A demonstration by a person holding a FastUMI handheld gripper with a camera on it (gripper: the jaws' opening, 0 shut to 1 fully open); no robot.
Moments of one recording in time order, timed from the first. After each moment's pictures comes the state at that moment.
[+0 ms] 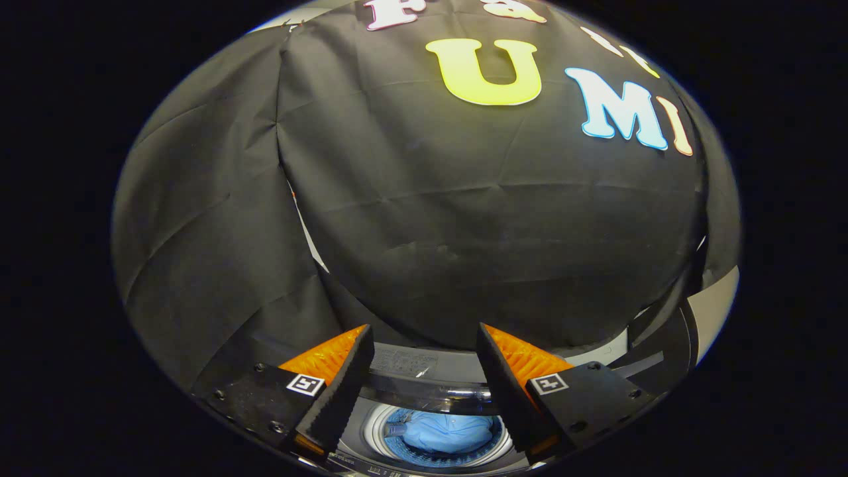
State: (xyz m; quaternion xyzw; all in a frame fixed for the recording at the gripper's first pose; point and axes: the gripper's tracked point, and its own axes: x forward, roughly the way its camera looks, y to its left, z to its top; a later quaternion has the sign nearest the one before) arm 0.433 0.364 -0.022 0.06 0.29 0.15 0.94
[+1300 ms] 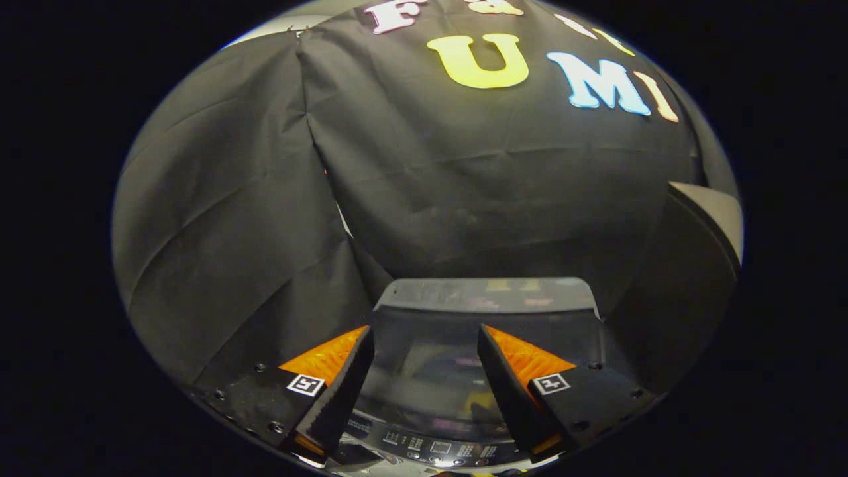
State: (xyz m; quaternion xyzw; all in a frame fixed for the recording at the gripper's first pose) arm 0.288 0.365 -0.106 0.09 0.31 0.19 0.93
